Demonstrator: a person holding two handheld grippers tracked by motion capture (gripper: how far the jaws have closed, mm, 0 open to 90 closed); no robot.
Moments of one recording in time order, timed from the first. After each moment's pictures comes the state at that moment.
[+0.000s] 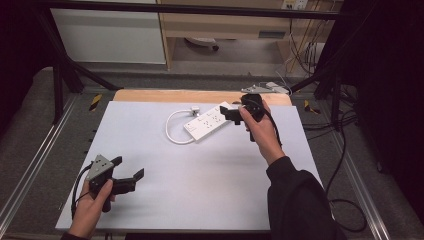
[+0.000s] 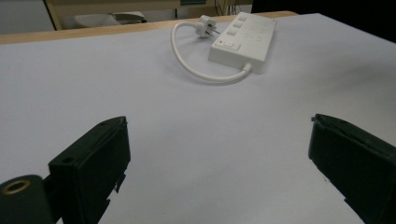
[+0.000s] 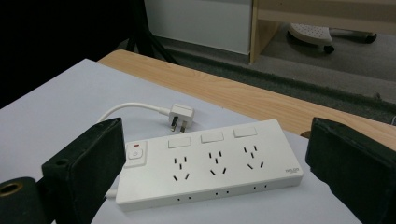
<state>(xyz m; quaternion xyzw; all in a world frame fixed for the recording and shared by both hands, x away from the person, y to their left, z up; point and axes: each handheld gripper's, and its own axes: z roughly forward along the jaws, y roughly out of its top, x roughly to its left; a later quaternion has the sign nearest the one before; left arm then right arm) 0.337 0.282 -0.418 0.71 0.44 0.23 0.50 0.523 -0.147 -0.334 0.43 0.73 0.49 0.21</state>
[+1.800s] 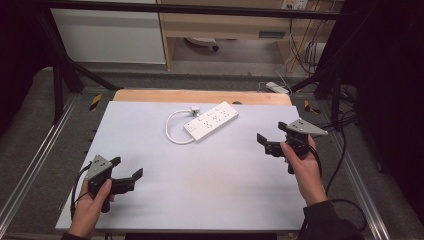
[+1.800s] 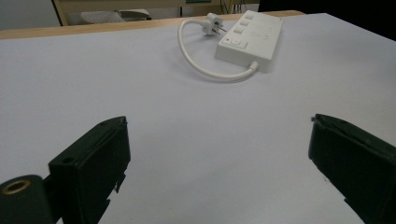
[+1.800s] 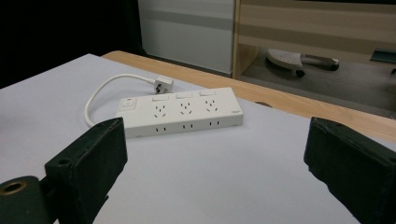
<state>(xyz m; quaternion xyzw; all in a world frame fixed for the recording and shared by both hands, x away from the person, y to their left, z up) 0.336 0.283 -0.419 0.71 0.44 0.24 0.49 0.411 -0.247 -0.351 0.41 0.71 0.52 0.27</state>
